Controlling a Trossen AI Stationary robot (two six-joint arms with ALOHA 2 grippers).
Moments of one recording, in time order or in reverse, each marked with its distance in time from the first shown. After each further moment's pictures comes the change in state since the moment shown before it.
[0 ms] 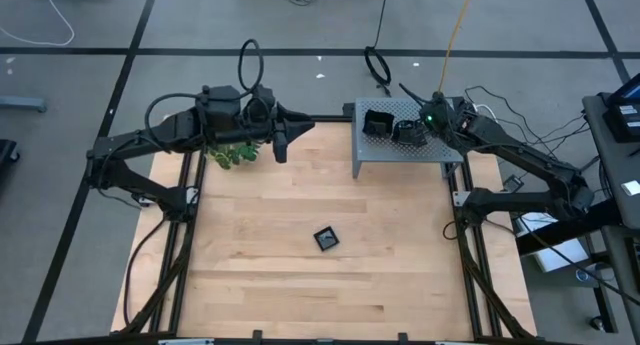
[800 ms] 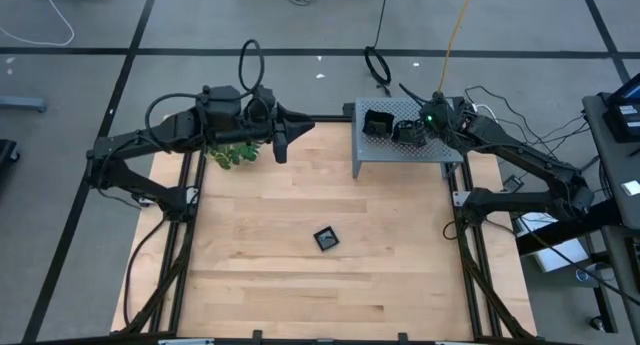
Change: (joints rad) left arm 0.000 0.000 0.000 -0.003 0.000 0.005; right arm 0.000 0.000 0.000 0.000 -0.015 0.006
